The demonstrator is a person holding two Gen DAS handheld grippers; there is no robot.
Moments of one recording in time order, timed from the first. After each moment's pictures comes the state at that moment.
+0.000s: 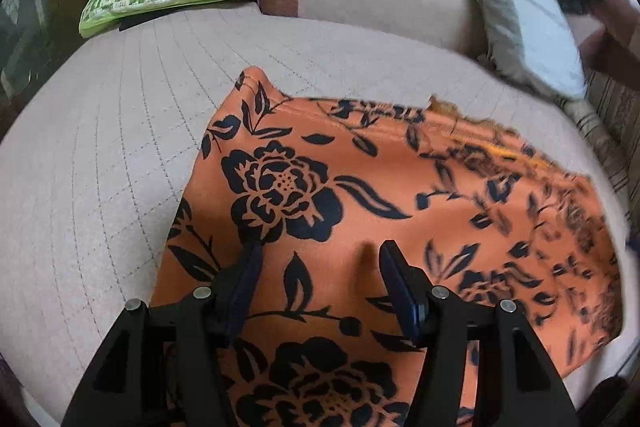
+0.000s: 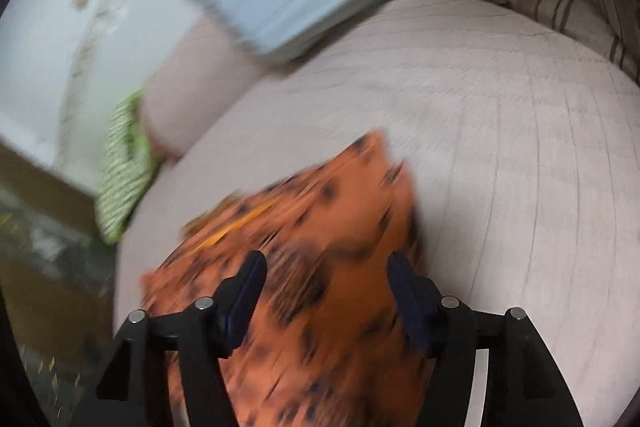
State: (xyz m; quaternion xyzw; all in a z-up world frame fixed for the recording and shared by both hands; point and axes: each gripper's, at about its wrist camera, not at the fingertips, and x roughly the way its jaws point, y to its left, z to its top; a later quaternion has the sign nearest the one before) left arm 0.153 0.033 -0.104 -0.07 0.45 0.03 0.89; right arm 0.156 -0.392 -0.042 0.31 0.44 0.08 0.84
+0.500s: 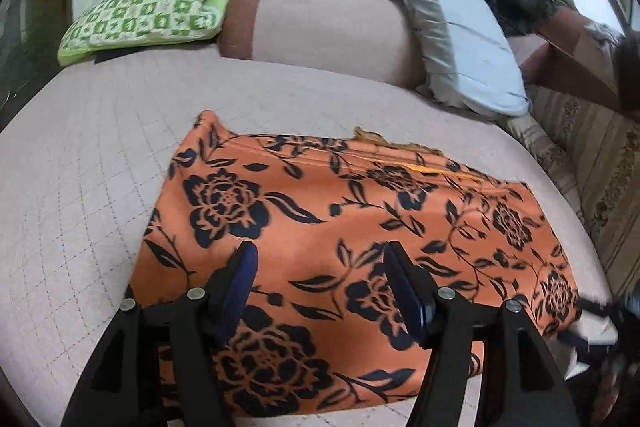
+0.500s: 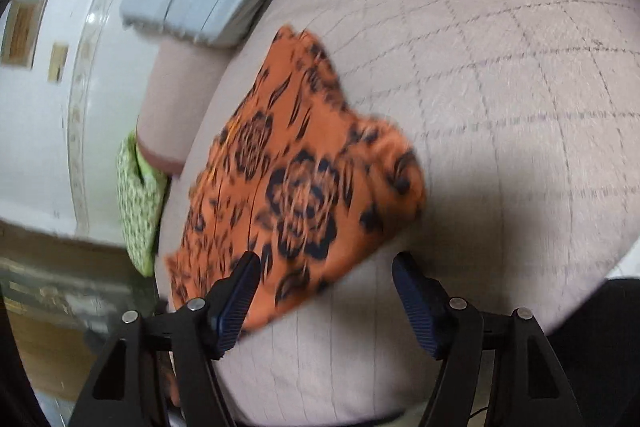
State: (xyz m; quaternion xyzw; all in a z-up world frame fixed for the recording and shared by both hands) left arm 0.112 0.004 -0.076 -0.06 0.38 -0.04 0.92; right arm 0.064 -0.379 -0.123 0.49 0.42 0.00 0.76
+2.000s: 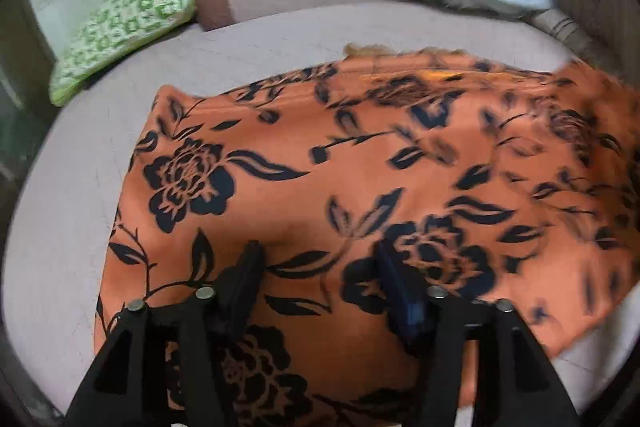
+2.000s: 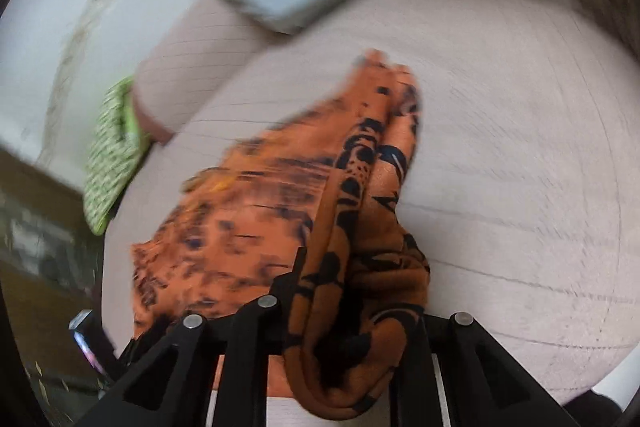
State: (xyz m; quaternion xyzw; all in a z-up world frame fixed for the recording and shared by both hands) left arm 0.145 -0.052 -0.128 0.06 0.47 0.00 0.88; right arm 0.165 -0.290 -0.026 0.27 0.43 0.04 0.86
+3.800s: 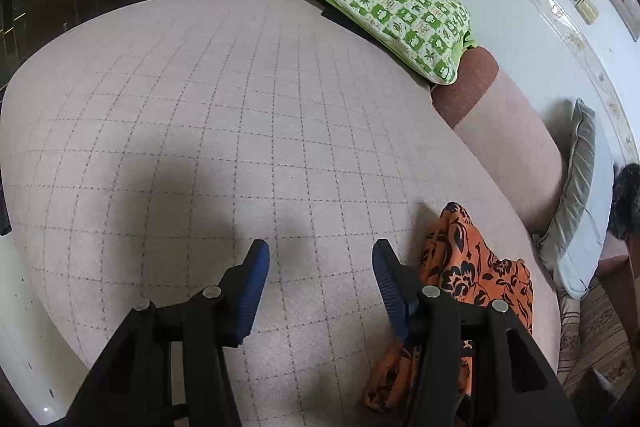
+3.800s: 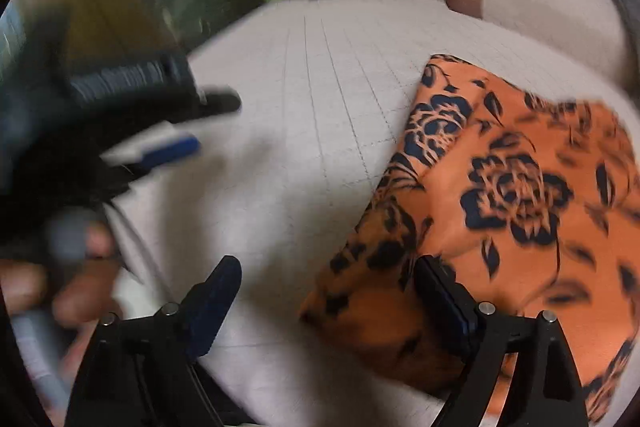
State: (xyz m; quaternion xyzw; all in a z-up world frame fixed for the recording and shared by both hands) left arm 0.070 0.208 -0.080 -0.32 0.35 0.20 0.86; right arm 0.152 0.094 -0.054 0.05 0.47 0.33 0.82
